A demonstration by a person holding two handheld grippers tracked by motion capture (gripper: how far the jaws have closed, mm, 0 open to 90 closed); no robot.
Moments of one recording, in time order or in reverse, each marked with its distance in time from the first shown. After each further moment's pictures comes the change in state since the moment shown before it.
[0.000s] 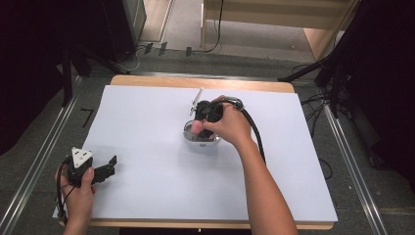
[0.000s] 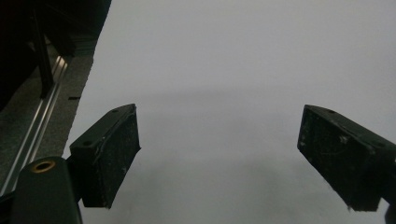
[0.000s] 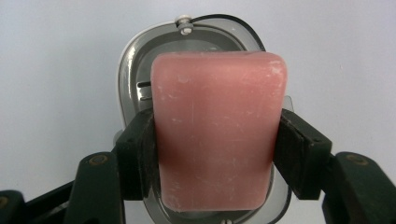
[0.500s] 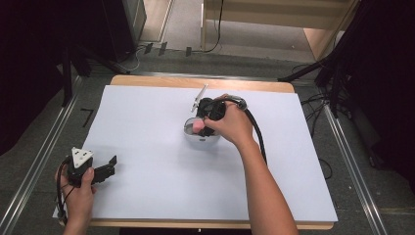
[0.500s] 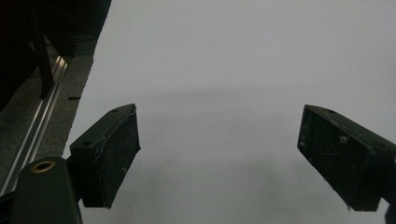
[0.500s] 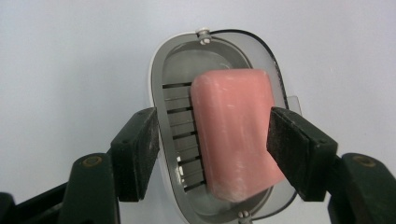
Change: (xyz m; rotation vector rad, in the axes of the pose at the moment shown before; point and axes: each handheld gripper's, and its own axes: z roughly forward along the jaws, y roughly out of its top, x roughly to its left) left arm 0.000 0.000 0.000 0.000 0.000 0.000; right arm 0.001 -0.003 -0.012 -0.050 0.003 0.060
